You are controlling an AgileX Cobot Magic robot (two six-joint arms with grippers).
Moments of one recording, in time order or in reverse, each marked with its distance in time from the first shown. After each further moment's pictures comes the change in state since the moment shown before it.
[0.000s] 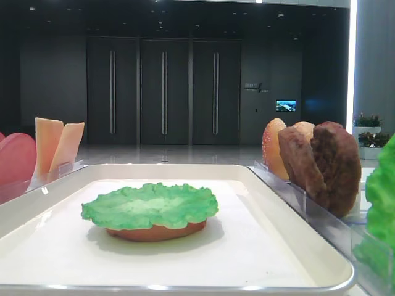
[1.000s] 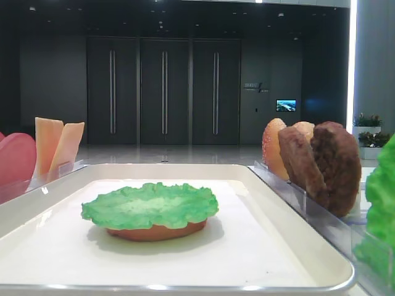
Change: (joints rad) left arm 0.000 0.888 -0.300 0.099 -0.093 -0.156; right arm 0.000 0.000 0.000 0.000 0.000 0.000
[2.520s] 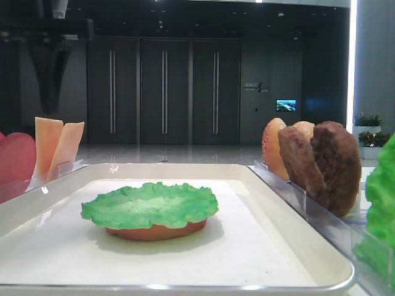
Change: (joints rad) left arm -0.563 0.790 -0.403 0.116 -0.122 -0.537; right arm 0.000 0.000 0.000 0.000 0.000 0.000
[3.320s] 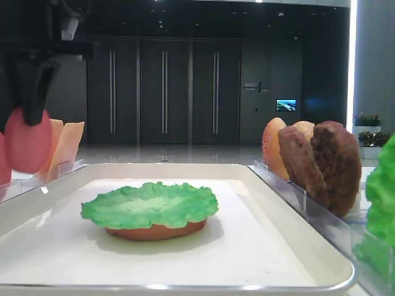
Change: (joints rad) left arm 0.000 0.080 -0.088 0.022 0.084 0.019; right arm 0.000 0.000 0.000 0.000 0.000 0.000
